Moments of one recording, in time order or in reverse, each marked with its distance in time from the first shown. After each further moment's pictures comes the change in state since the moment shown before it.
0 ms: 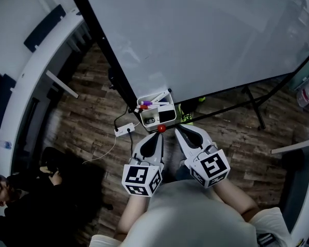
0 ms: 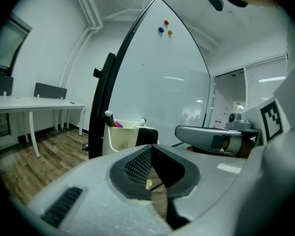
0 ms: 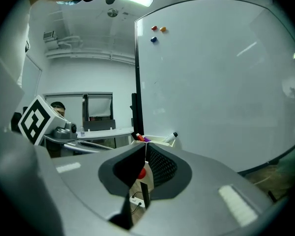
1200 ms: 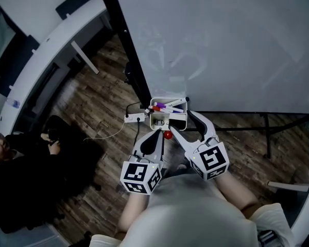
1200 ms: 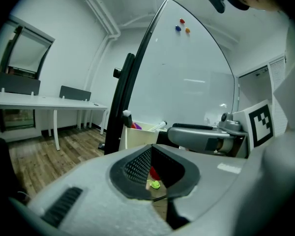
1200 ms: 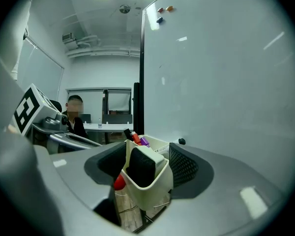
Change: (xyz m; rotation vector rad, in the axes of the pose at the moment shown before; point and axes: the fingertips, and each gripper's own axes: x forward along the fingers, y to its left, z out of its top) left arm 0.018 0.033 0.004 -0.094 -0.059 0.254; right arm 0.067 -0.025 0.000 -0.124 0.049 0.247
